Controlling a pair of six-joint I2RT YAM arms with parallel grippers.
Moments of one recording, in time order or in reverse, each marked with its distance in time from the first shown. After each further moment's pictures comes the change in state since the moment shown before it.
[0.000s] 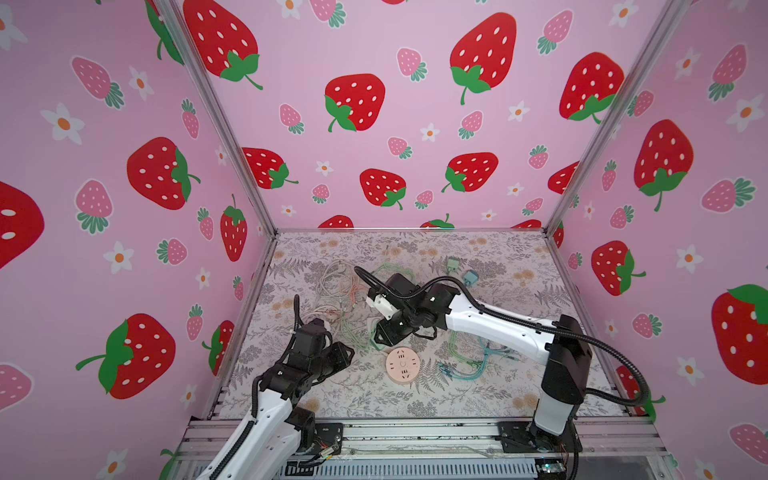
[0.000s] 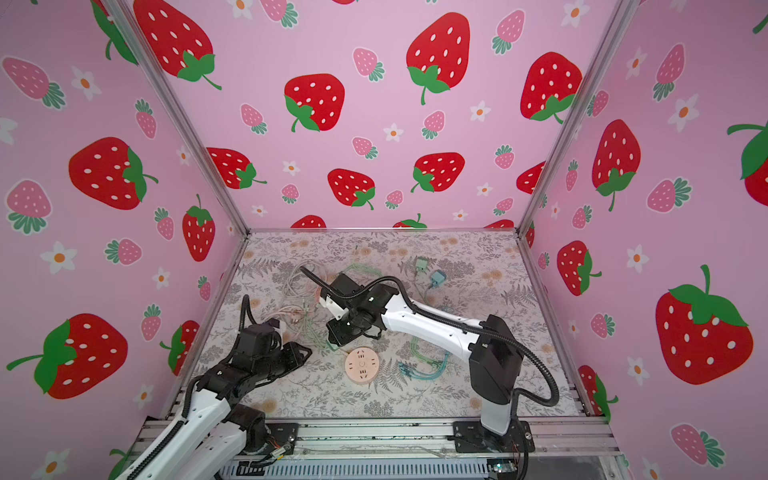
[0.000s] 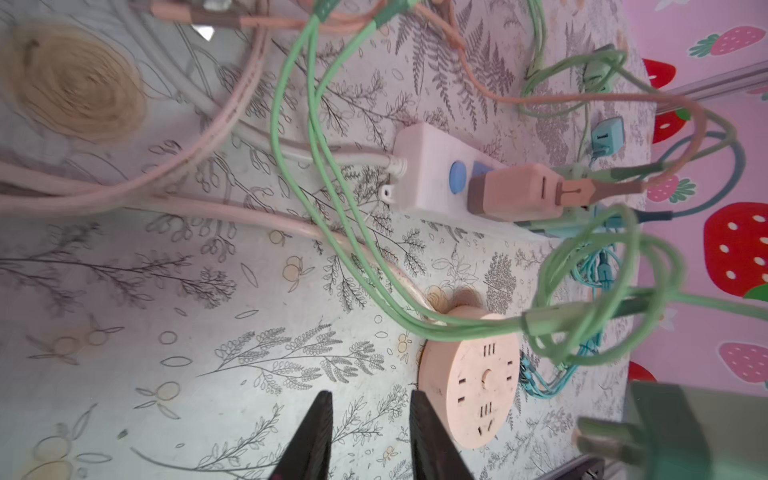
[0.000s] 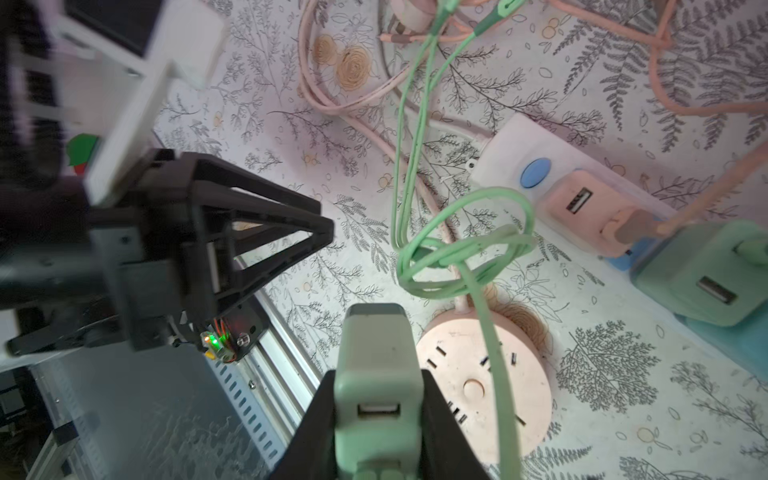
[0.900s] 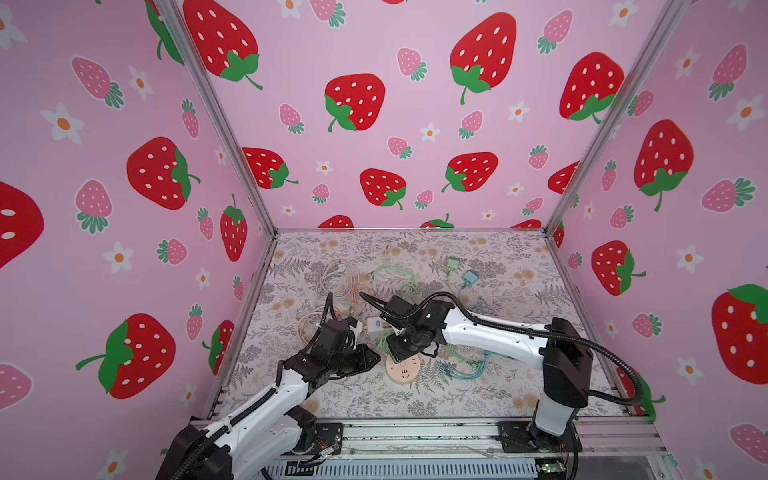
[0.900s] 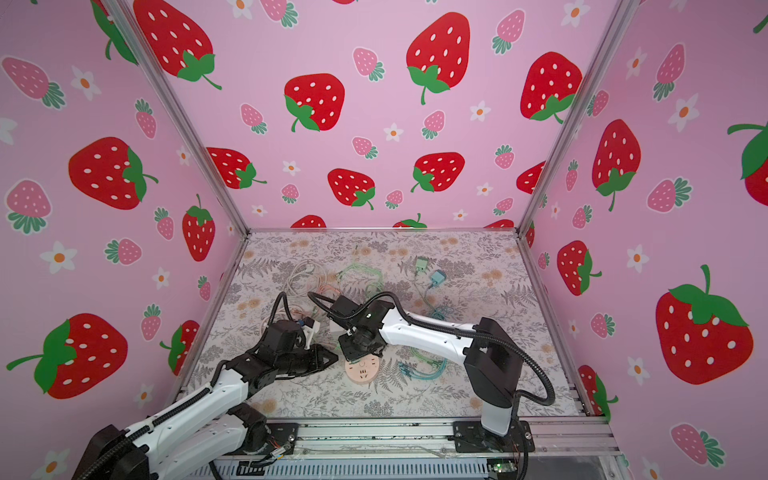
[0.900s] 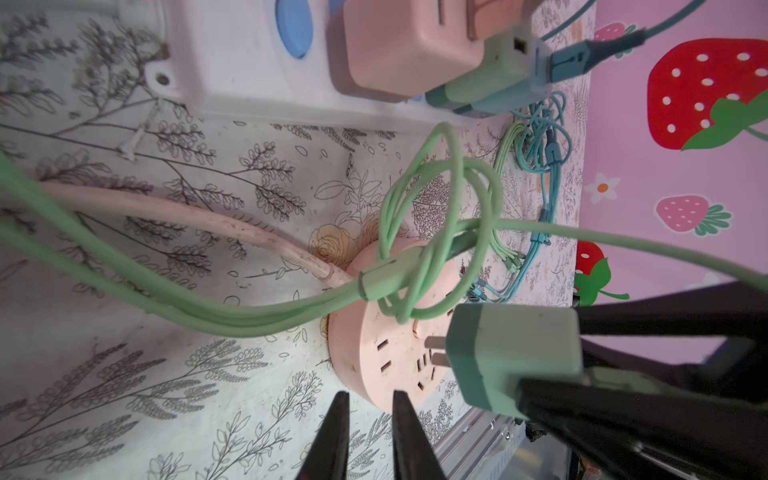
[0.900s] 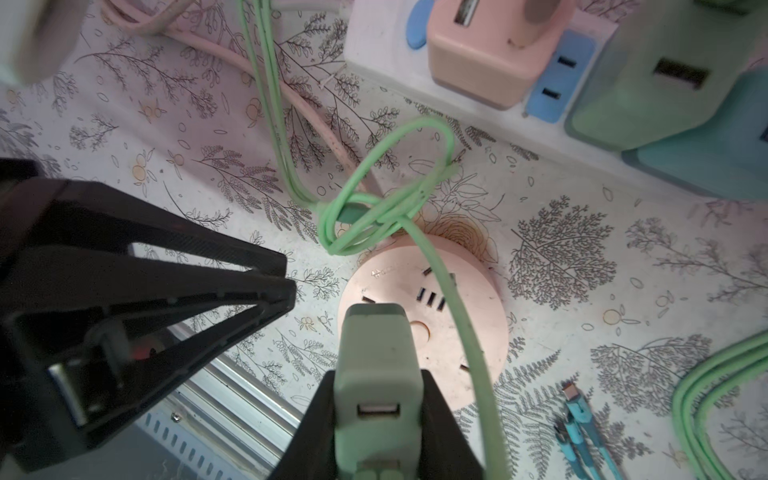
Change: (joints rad) left arm -0.203 0.256 -0.011 0.293 0.155 0.009; right arm 0.056 0.011 -0.141 -0.042 0.230 0.227
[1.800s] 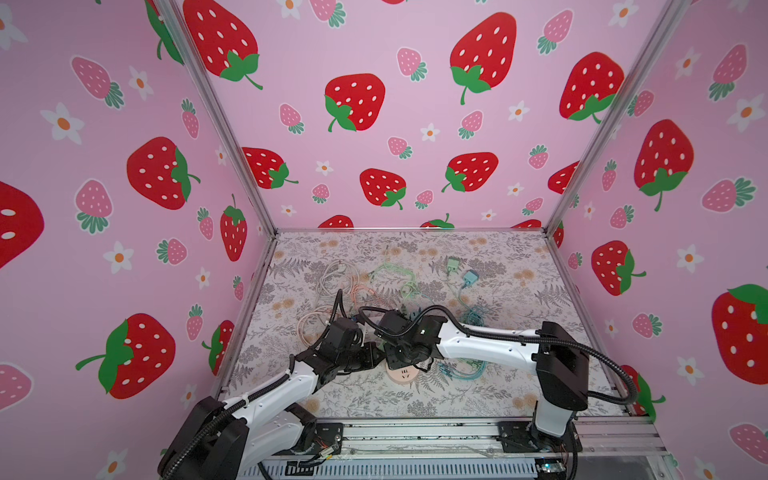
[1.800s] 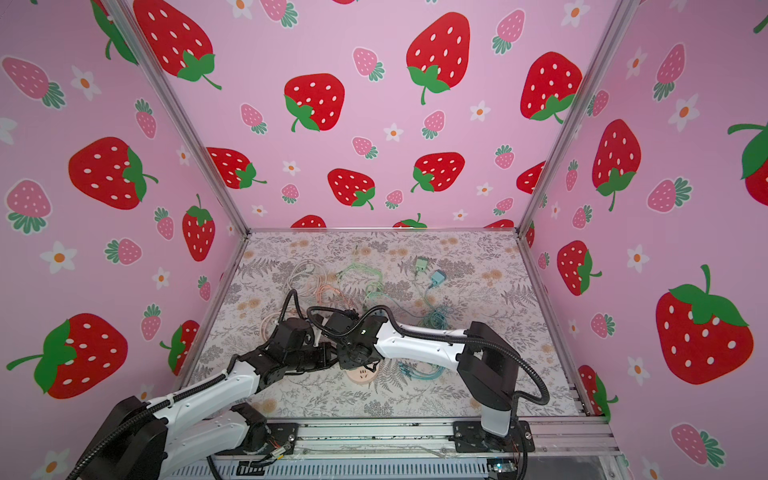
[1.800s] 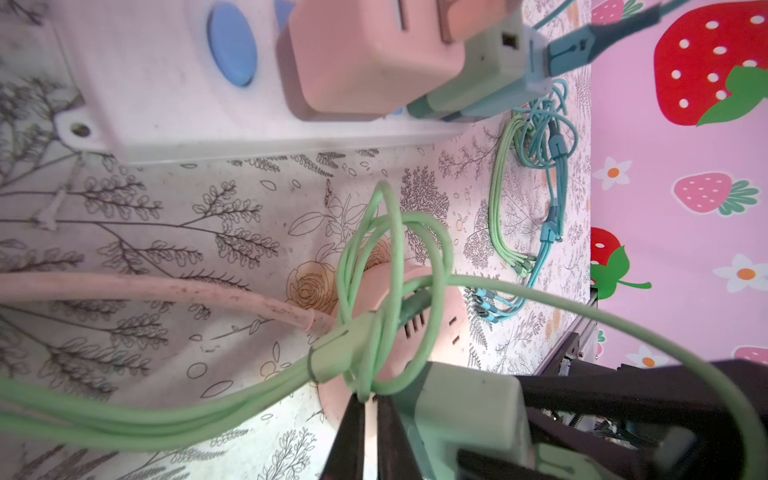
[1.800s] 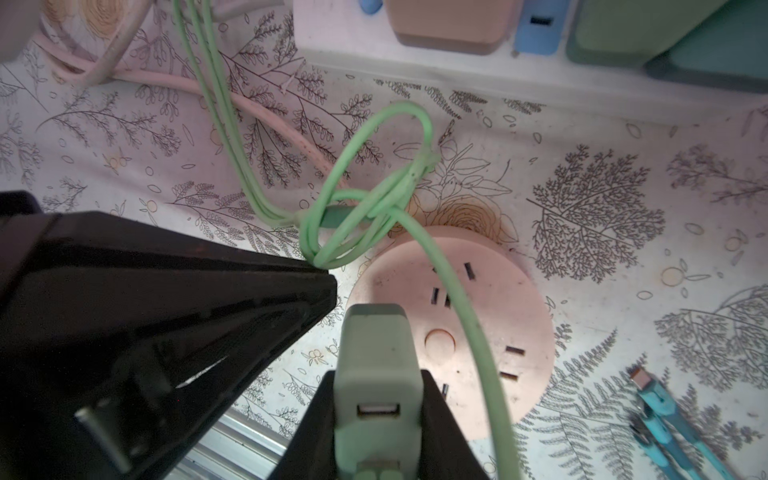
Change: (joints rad) left arm -0.043 0.131 -0.006 0.168 -0.027 0.040; right arm 0.065 0.008 -0.082 0.097 0.097 0.245
